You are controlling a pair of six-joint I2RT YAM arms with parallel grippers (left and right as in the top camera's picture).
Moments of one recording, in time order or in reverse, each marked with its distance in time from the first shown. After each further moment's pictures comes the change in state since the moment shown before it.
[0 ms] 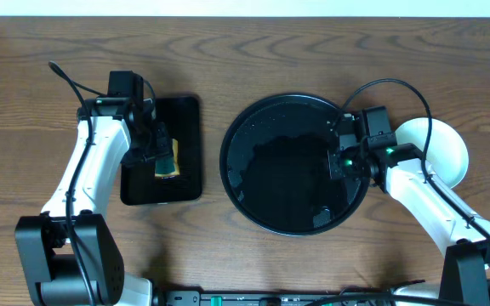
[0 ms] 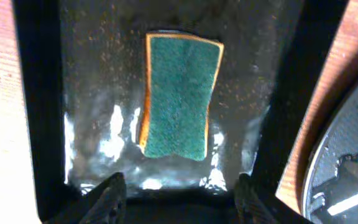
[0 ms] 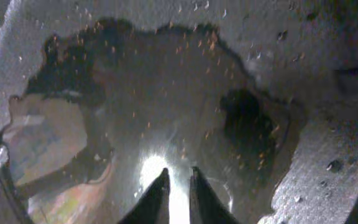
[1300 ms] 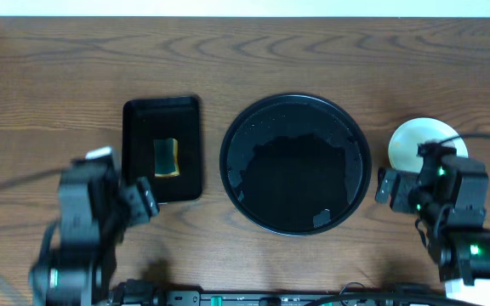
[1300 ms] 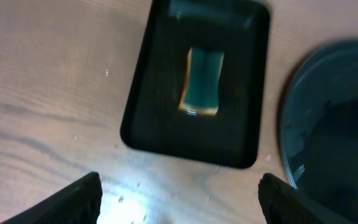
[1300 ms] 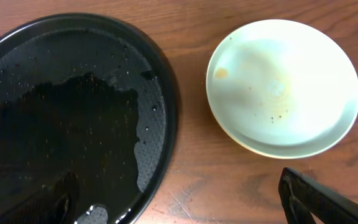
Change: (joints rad) left arm -0.005 -0.958 -0.314 -0.062 -0.136 -0.061; right arm -0.262 -0.758 -0.120 -0.337 0.233 0.018
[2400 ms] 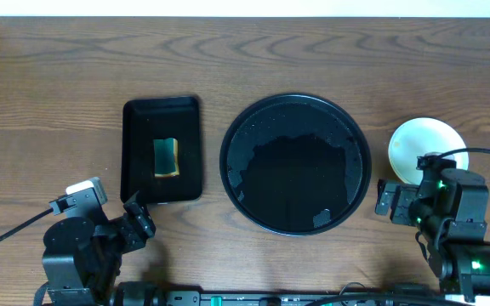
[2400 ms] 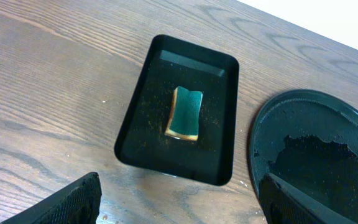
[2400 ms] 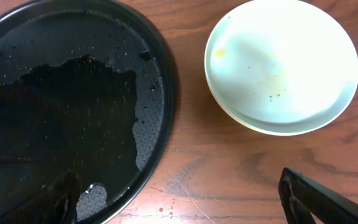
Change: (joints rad) left arm 0.000 -0.249 -0.029 0.002 0.003 -0.061; right arm 0.000 -0.070 -0.014 -0.083 0.000 0.000
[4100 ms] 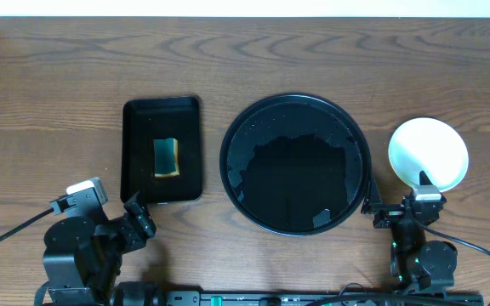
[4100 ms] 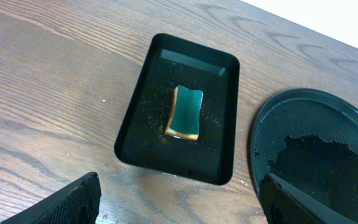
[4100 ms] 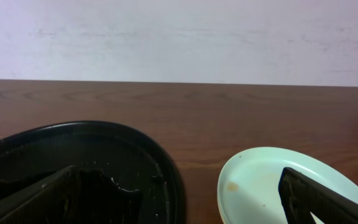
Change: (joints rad) left arm 0.000 0.000 -0.005 0.000 0.000 0.000; right arm 0.079 -0.694 -0.721 0.801 0.037 -0.108
